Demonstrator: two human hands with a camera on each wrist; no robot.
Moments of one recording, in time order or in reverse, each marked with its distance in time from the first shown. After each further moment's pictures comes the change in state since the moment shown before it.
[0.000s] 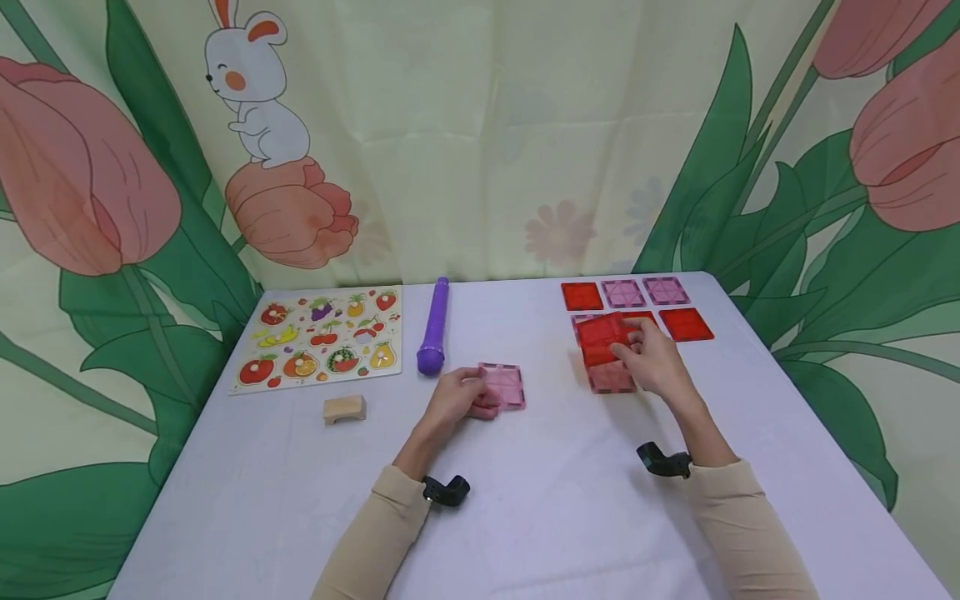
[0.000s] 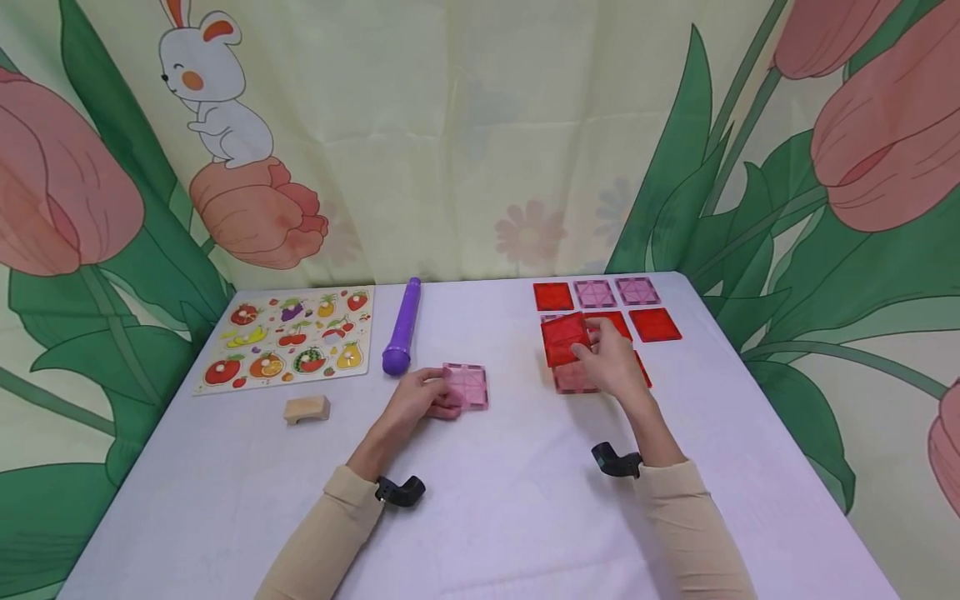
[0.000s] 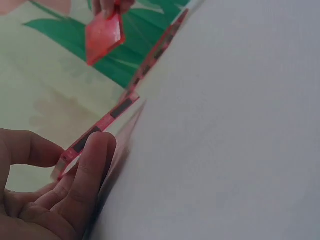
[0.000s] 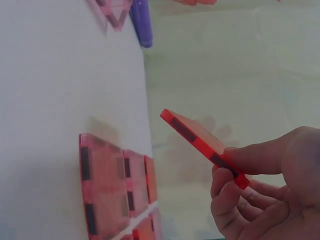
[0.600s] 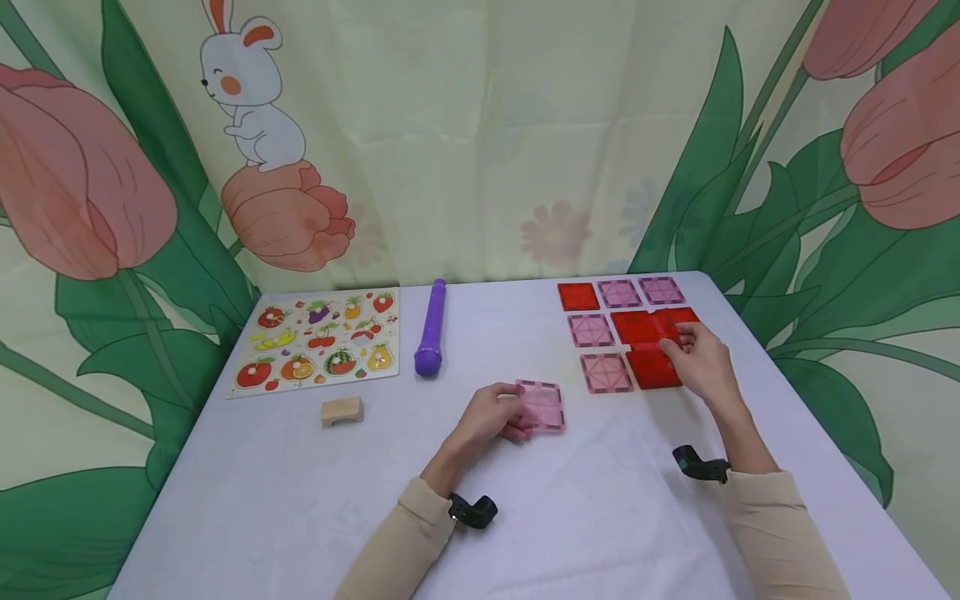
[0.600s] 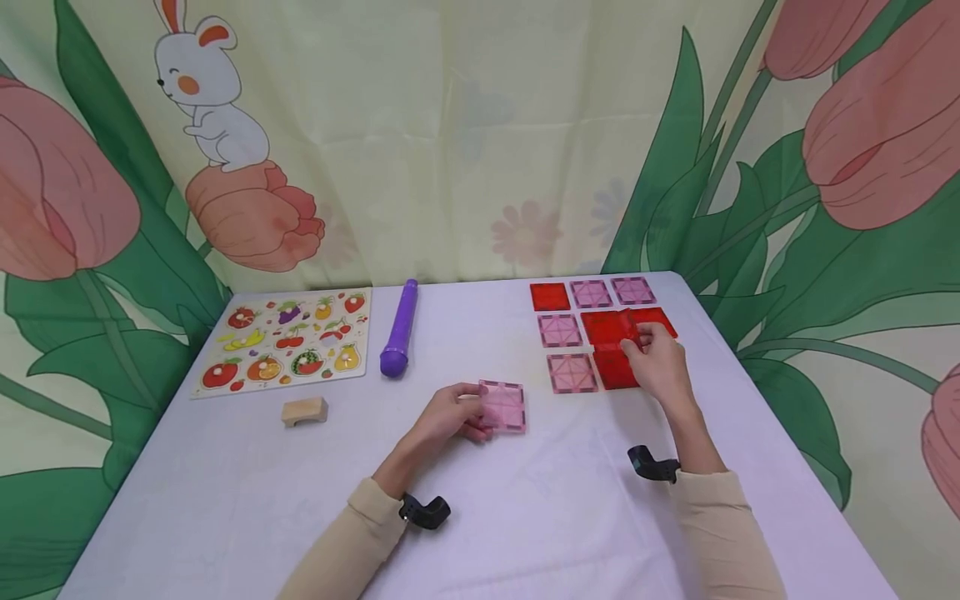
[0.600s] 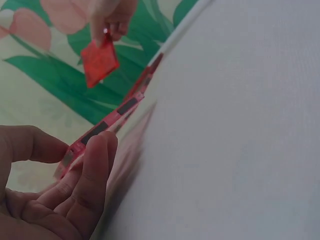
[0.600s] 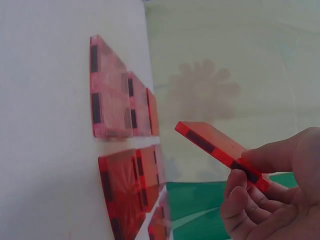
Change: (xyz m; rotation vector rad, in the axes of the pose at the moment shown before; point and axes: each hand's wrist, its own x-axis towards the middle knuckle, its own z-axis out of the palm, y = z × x) left_hand -0.019 0.000 0.051 0.022 -0.149 0.013; right_hand -0.008 0.046 -0.037 0.029 0.163 0.092
